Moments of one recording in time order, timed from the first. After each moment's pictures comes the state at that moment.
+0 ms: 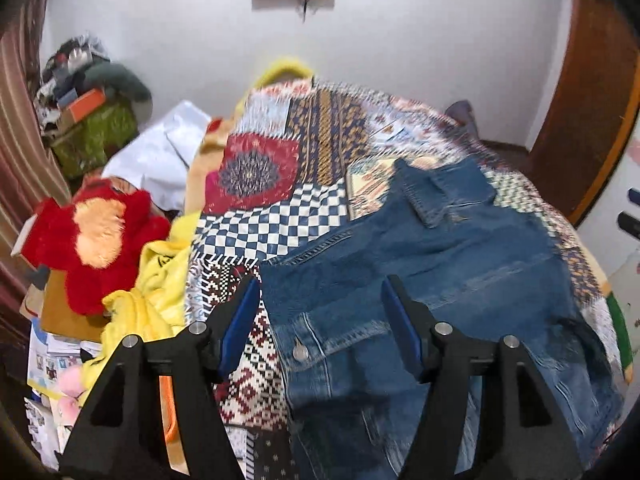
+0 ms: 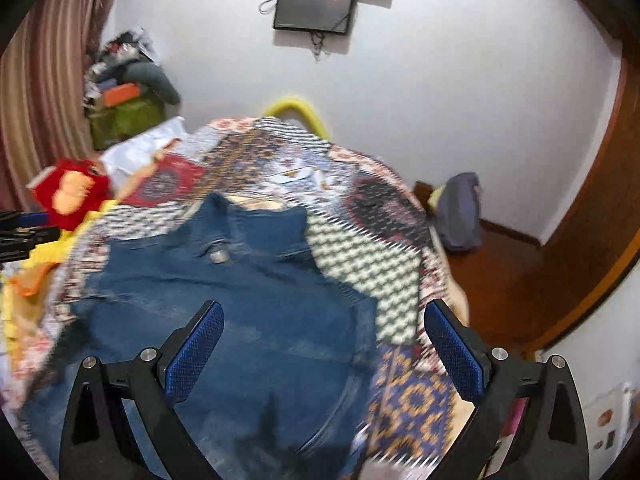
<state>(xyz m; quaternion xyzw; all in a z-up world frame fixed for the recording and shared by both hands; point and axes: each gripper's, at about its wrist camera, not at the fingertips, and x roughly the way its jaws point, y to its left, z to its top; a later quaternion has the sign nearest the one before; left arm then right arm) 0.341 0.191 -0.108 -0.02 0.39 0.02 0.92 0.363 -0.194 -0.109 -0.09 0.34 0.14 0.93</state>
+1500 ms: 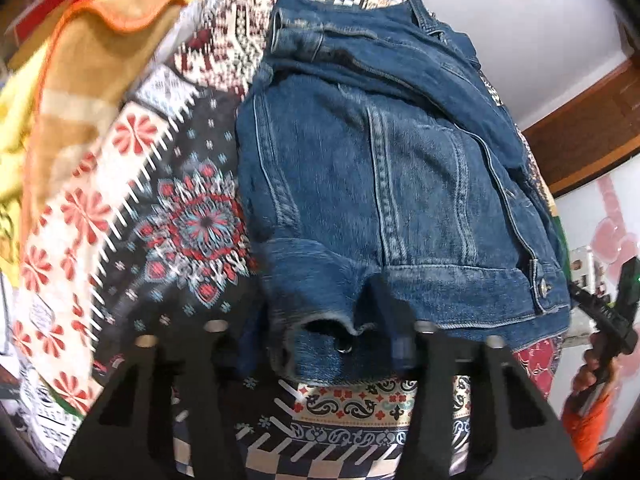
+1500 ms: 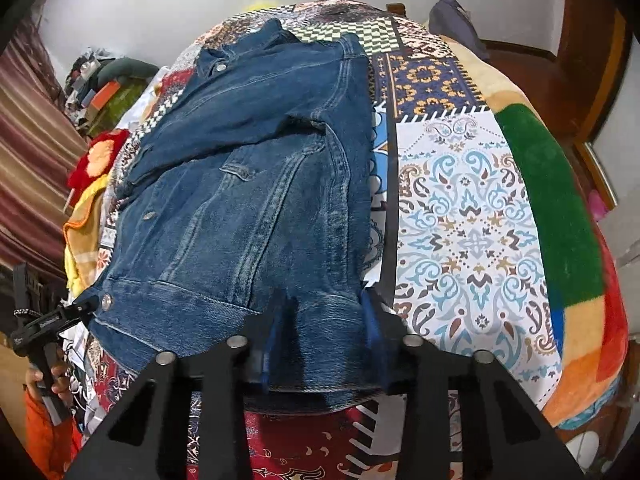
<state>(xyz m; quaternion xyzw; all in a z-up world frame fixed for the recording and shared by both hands) 0.134 0.168 -0.256 -0.23 0.52 -0.01 0.82 0.175 -0.291 -0.260 0.10 0.52 0.14 0.84</state>
